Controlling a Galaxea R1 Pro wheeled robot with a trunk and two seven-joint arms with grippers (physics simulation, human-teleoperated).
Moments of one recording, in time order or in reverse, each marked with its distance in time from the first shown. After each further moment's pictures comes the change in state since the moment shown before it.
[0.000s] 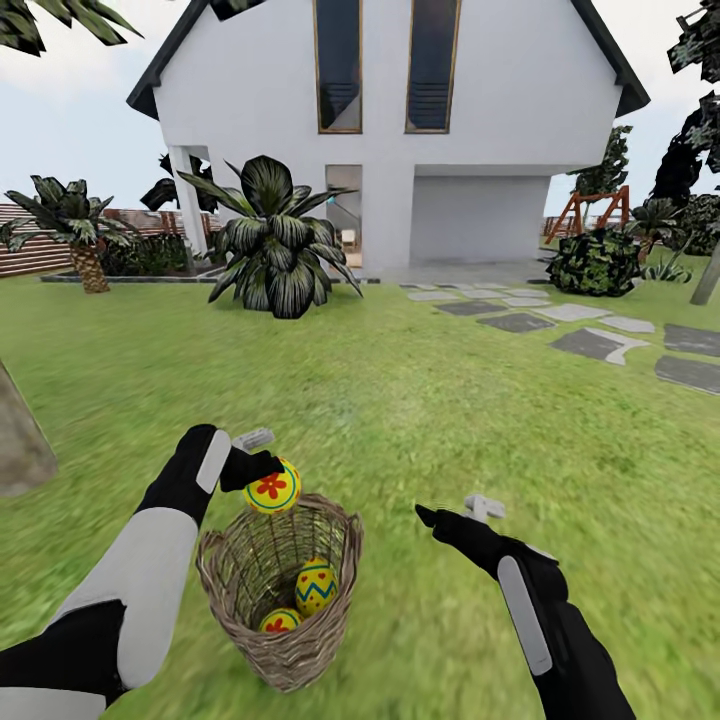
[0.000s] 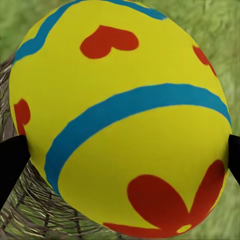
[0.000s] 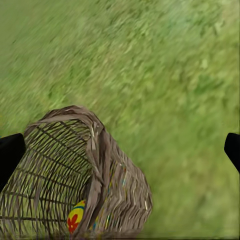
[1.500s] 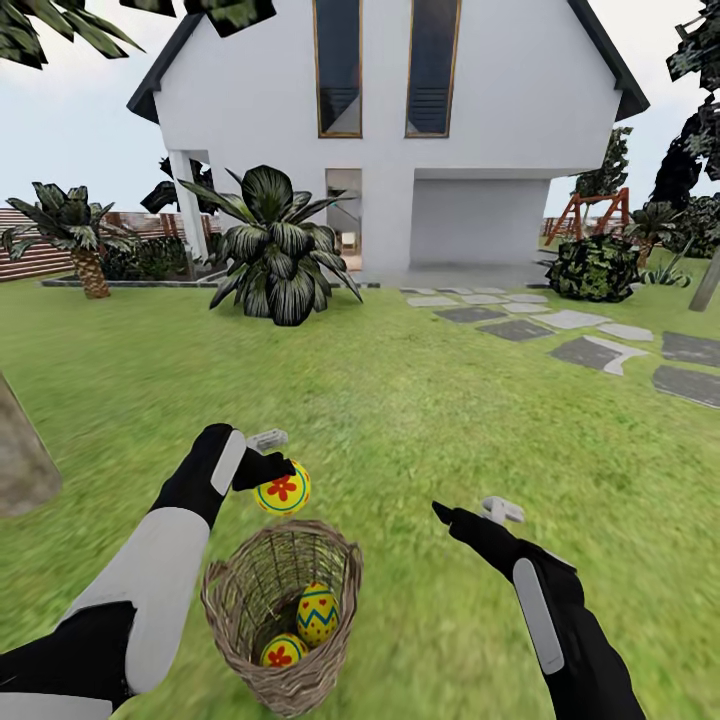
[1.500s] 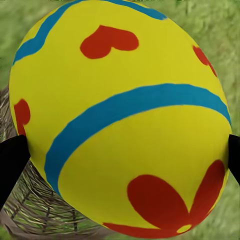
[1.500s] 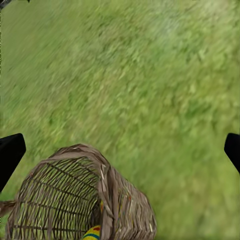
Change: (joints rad) left arm 0.000 -0.029 -0.061 0.005 -0.007 0.000 0.003; right arm 0.000 -0.003 -0.087 0.017 0.001 -0.038 0.011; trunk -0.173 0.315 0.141
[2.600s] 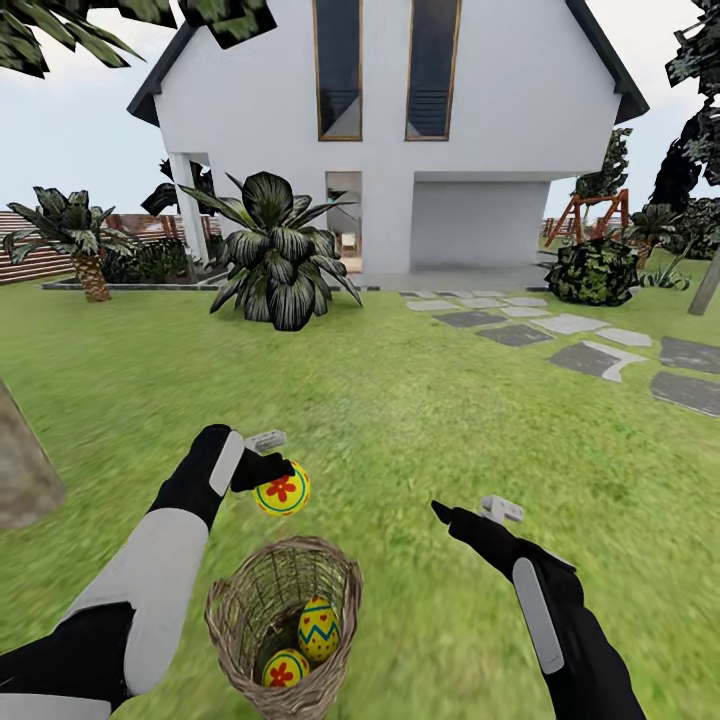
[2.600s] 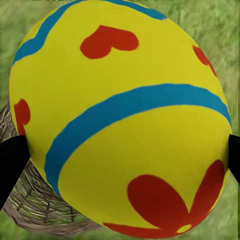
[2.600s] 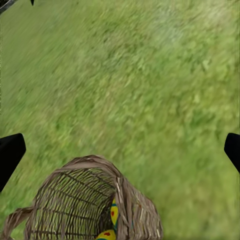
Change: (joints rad) left arm 0.003 0.004 0.004 0.000 0.004 0.000 -0.004; right arm -0.001 -0.002 0.004 0.000 0.000 -0.002 0.002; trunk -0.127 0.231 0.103
